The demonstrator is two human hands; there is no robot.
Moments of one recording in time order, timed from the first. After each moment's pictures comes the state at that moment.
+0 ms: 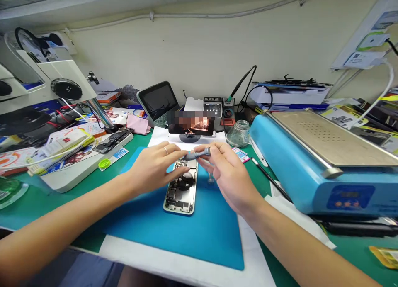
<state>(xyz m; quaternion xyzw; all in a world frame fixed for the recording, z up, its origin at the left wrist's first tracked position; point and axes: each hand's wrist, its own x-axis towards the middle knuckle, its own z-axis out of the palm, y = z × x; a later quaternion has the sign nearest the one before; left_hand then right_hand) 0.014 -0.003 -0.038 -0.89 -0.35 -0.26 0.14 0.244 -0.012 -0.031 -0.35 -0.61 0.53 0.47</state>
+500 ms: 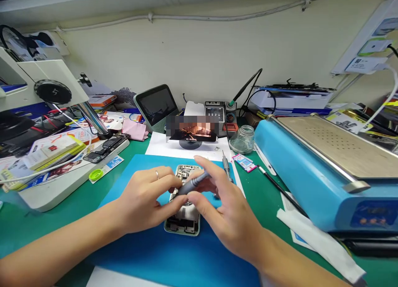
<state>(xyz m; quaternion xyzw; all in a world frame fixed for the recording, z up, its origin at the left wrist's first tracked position) 0.019 -0.032 -0.046 -0.87 -0.33 -0.37 0.07 0.240 -0.033 -0.057 -0.32 -0.75 0.35 0.47</state>
